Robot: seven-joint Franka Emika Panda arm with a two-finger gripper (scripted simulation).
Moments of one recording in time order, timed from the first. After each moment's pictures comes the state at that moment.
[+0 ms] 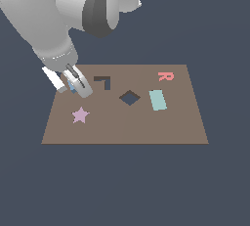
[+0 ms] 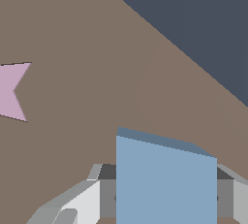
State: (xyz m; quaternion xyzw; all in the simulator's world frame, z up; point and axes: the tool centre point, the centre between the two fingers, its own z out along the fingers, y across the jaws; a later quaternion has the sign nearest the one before) arm -0.054 -0.172 0.032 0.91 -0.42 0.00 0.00
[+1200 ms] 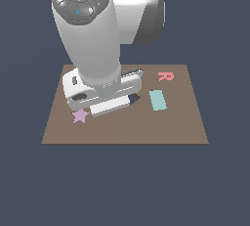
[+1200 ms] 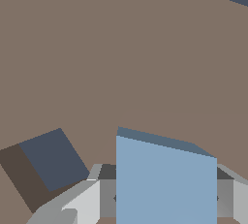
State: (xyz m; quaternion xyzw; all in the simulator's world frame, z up) arm 0.024 -0.052 0.038 0.99 0.16 0.00 0.00
